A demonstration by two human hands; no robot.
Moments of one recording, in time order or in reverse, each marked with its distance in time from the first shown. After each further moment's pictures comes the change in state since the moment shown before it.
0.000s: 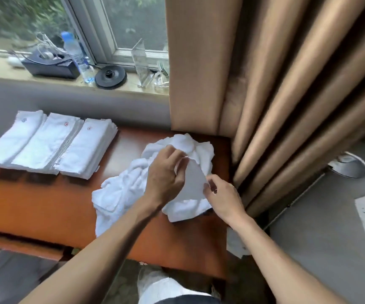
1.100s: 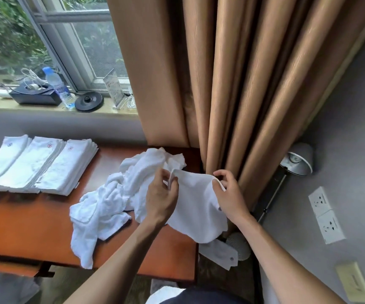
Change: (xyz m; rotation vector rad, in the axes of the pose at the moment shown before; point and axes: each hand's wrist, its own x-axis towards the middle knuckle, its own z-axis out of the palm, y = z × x) left_hand -0.041 0.126 0.082 -0.216 0.052 -0.453; right_hand -0.057 0.078 -0.131 0.562 0.251 0.066
